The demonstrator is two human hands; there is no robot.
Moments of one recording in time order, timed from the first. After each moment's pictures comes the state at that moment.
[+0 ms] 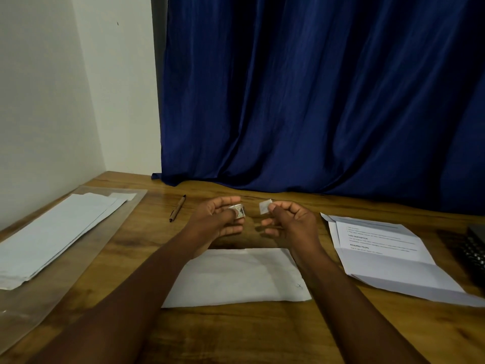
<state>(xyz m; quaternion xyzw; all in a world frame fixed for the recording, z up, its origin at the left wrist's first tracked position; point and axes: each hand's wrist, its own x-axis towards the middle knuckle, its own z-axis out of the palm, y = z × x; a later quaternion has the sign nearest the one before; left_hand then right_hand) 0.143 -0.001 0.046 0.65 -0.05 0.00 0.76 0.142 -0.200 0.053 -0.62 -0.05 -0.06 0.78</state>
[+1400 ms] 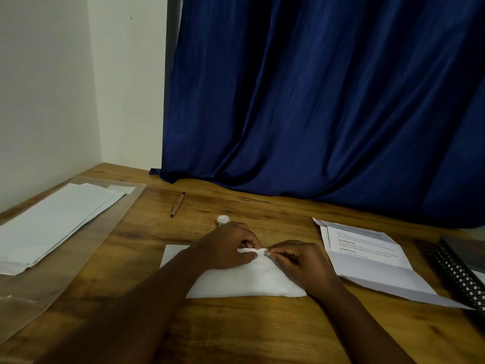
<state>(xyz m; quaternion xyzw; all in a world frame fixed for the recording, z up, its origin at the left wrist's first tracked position) 0.142 -0.013 0.014 0.90 -0.33 0.07 0.28 0.104 -0.254 0.020 -0.90 -0.26 -0.13 0.31</state>
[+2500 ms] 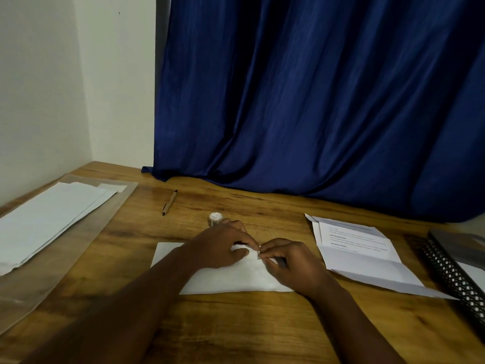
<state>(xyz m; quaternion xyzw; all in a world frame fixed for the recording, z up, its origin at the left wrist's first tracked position) 0.144 -0.018 0.009 0.91 -0.34 0.06 0.24 0.105 -0.259 0.015 -0.92 -0.28 -0.11 0.23</state>
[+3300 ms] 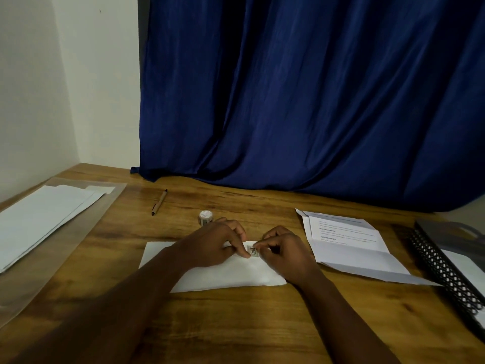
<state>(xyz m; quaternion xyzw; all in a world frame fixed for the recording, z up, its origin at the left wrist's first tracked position) 0.139 -0.023 0.012 0.89 -0.37 0.05 0.28 0.112 -0.262 0.010 -0.94 -0.17 -0.12 0.28</state>
